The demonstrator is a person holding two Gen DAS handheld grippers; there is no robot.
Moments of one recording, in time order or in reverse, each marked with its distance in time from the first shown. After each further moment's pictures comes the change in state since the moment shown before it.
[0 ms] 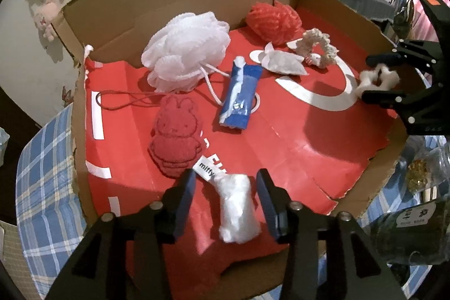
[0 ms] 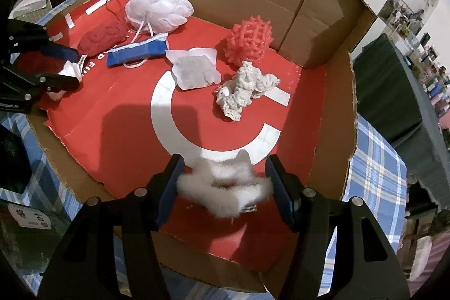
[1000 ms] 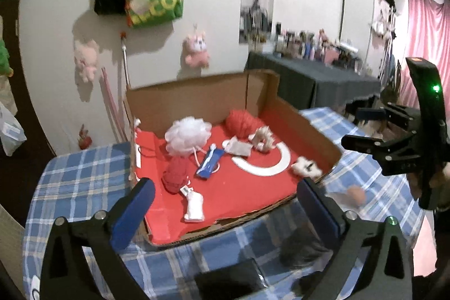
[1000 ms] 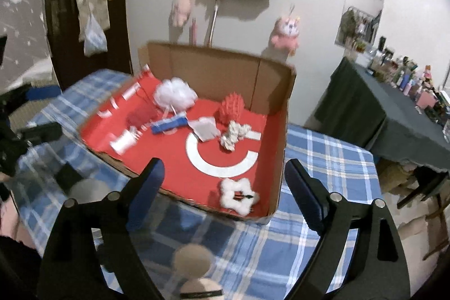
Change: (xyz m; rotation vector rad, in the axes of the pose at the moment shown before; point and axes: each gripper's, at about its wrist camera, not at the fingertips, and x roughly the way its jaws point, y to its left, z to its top) left arm -0.155 -0.043 -0.046 -0.126 -0.442 -0.003; right arm -0.168 0.016 -0.050 0.210 -0.376 -0.023
